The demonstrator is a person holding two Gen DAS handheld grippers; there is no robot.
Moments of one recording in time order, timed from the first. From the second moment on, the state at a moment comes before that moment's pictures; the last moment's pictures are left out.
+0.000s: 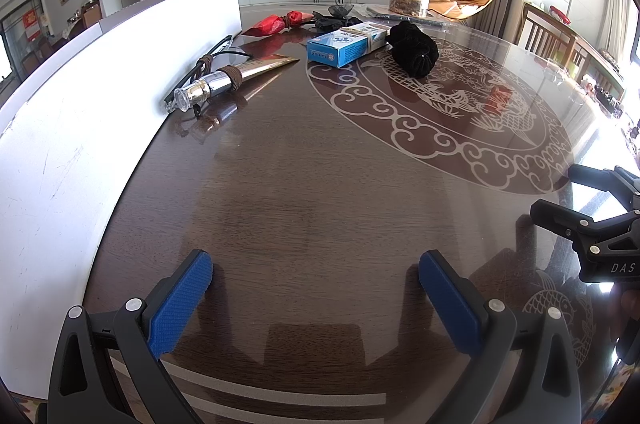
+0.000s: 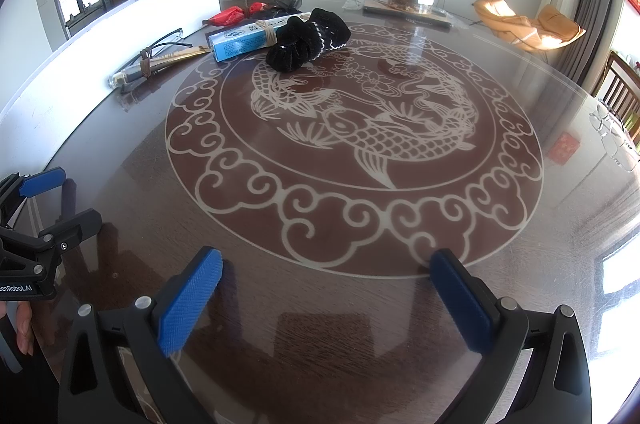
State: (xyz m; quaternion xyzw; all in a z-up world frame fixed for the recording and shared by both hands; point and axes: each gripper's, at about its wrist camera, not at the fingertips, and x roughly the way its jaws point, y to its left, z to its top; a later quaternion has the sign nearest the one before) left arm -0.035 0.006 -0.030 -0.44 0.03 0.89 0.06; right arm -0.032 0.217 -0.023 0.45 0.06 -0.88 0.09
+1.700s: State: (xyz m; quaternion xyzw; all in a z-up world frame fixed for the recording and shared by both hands) left arm -0.045 -0.007 -0.026 -0.46 0.04 0.89 0.05; right arm -0.176 0.182 -0.011 0.45 0.04 -0.89 0.11
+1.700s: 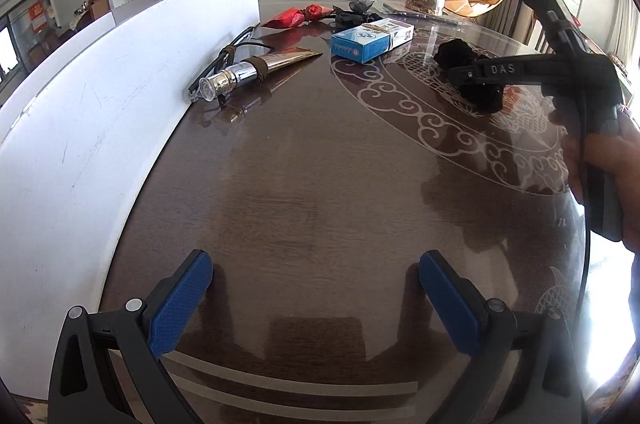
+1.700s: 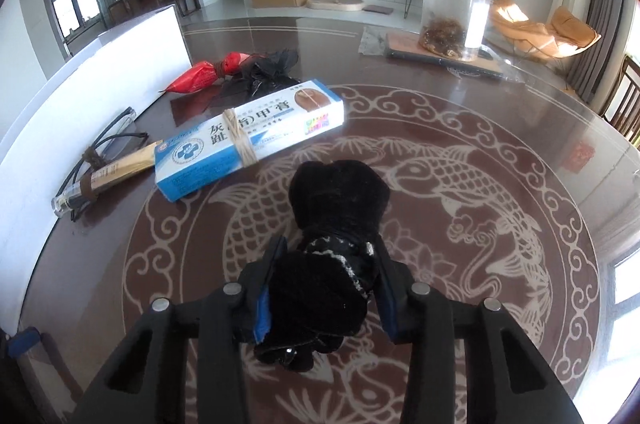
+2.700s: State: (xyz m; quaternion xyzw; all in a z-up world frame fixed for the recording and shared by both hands) left arm -0.194 0.005 -0.024 -0.43 0.03 0.90 0.06; right arm -0.091 0.231 -0.011 0.43 -0.02 -0.89 0.16
